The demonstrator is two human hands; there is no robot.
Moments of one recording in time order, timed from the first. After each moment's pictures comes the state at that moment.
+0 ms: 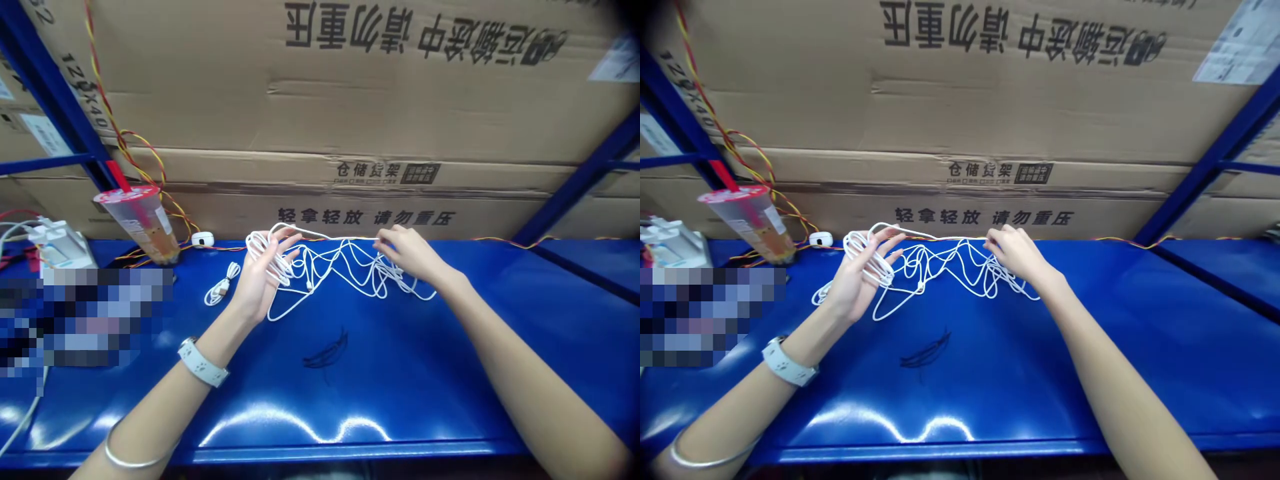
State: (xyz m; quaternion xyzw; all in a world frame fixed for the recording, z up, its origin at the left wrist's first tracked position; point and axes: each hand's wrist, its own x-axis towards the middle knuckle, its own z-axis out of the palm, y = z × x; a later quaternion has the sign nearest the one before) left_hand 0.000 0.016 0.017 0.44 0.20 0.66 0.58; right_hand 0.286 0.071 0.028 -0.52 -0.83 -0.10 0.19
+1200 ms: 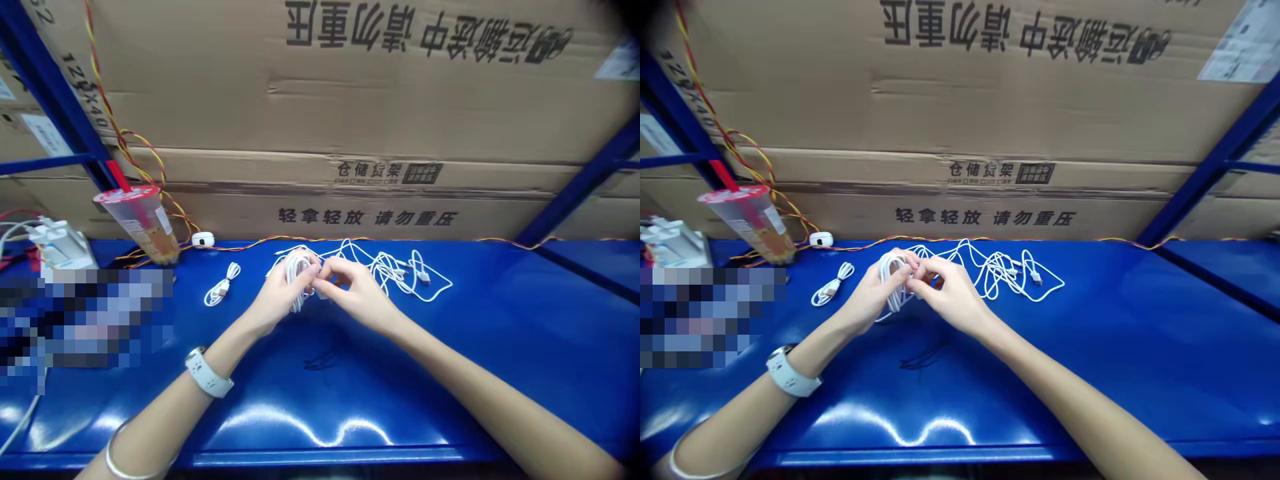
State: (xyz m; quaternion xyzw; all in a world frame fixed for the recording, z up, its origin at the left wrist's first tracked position) left_hand 0.013 0.002 0.008 0.64 0.31 0.50 0.49; right_hand 0.171 -0.002 0.018 -0.39 -0.77 0.29 0.41
